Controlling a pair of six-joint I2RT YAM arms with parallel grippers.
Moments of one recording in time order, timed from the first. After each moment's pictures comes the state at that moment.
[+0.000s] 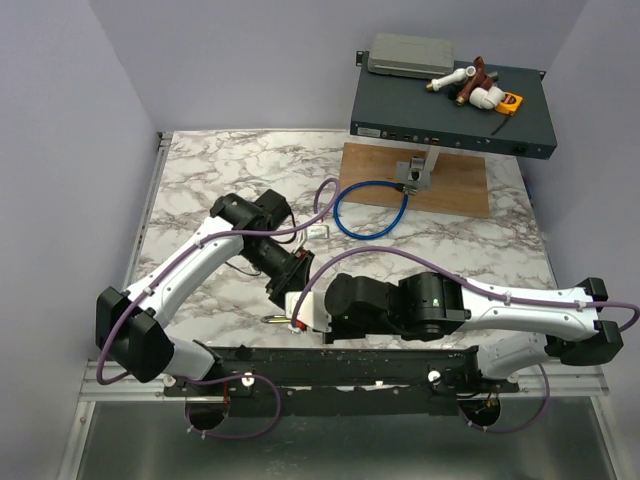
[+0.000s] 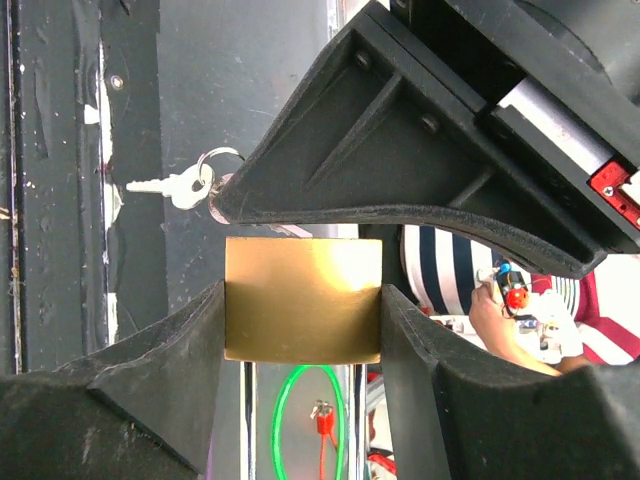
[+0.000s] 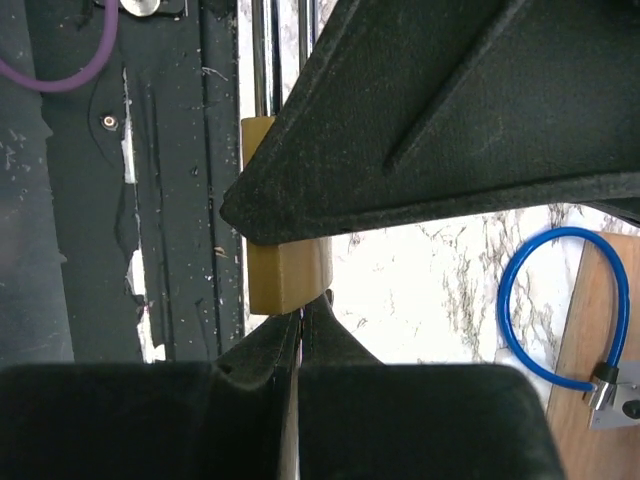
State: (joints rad) left arm -0.60 1.40 1.28 -1.47 1.33 0.49; right arm 1.50 1.35 1.42 -0.89 0.20 -0.28
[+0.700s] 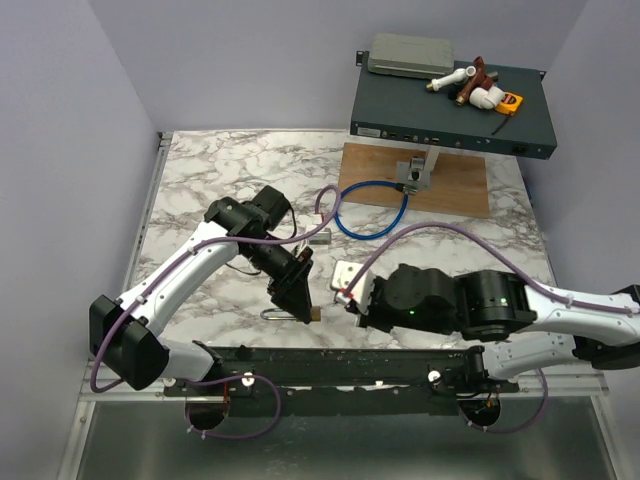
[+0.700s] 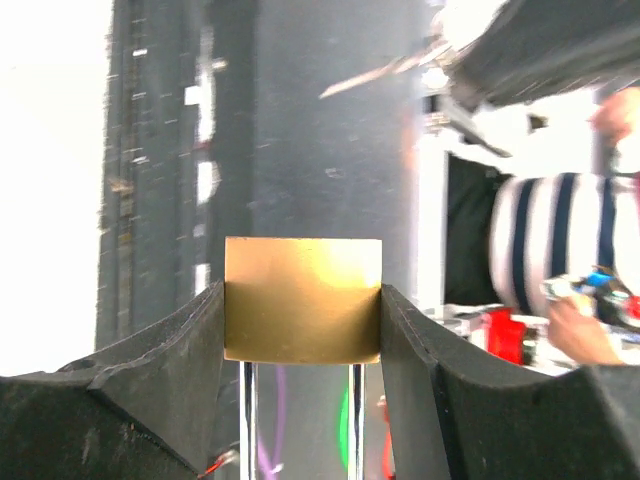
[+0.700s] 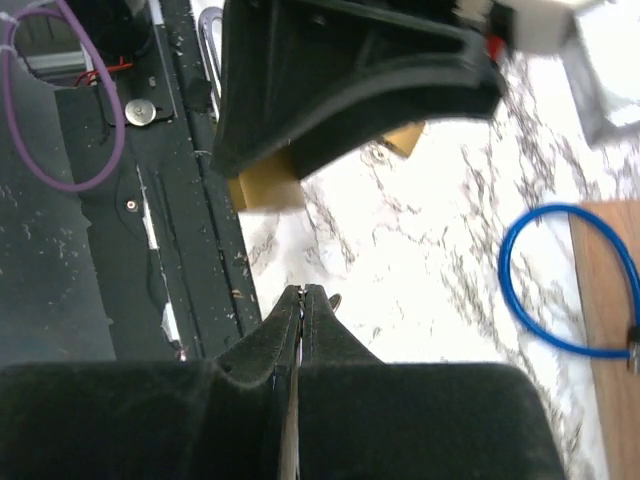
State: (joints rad) left arm -0.60 1.35 1.26 -1.36 1.20 0.44; right arm 1.52 1.18 1.41 -0.83 0.29 -0.13
